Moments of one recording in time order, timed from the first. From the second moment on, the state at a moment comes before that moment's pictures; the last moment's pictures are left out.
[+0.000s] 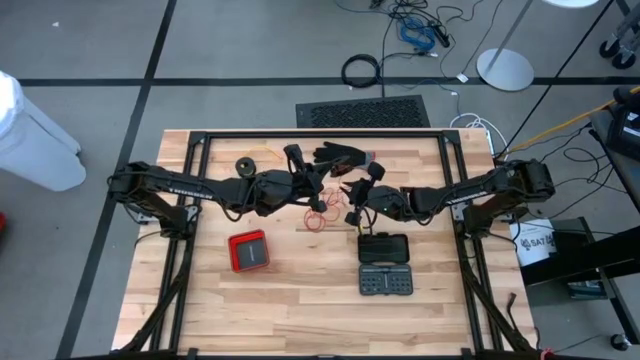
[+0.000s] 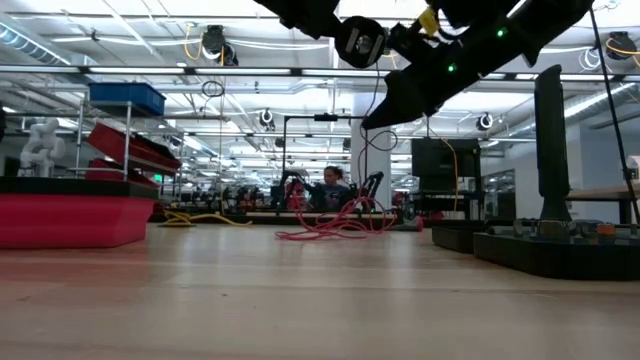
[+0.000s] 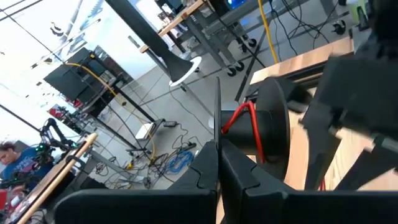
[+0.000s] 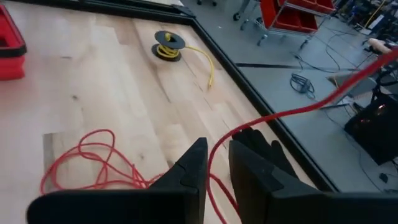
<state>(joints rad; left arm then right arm) -0.03 1.54 1.15 0.23 -0.66 0.57 0.01 1.46 0.72 0.28 0.58 -0.06</state>
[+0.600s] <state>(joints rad) -0.04 1.54 1.15 0.26 -0.66 0.55 -0.05 1.50 0.72 0.31 0.58 -0.07</state>
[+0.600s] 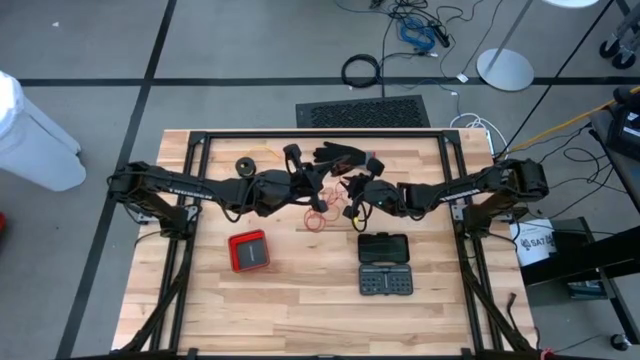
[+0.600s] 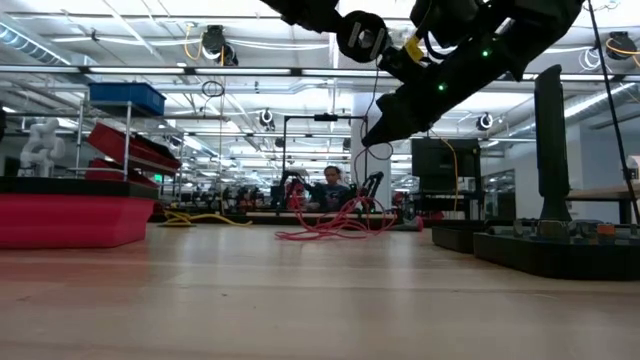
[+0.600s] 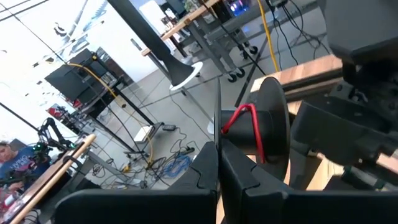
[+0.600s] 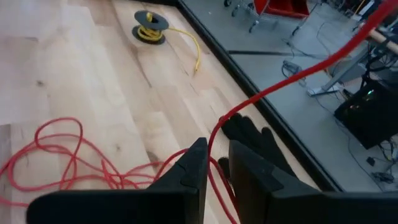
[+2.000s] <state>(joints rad) -0.06 1.43 1.15 0.31 -0.55 0.42 -0.08 1.50 0.72 0.63 0.60 -0.22</state>
